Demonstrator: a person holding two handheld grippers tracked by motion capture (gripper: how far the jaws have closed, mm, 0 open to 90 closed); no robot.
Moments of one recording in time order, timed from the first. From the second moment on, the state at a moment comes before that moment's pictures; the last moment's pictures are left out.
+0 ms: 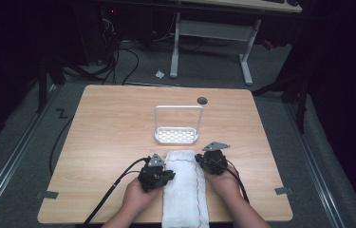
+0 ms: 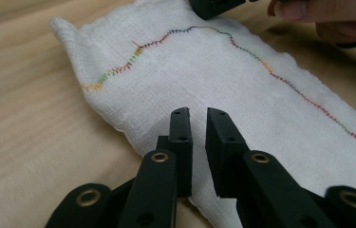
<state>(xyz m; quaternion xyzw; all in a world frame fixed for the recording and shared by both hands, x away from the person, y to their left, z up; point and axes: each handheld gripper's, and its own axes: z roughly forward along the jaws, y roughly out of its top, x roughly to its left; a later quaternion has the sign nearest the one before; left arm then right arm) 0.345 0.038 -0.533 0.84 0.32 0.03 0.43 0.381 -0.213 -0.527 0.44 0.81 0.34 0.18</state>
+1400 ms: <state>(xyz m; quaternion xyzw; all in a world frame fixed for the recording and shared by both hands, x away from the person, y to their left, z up) 0.385 0.053 -0.542 0.78 0.43 0.04 0.45 0.370 -0.199 -0.535 0.44 0.80 0.38 0.15</state>
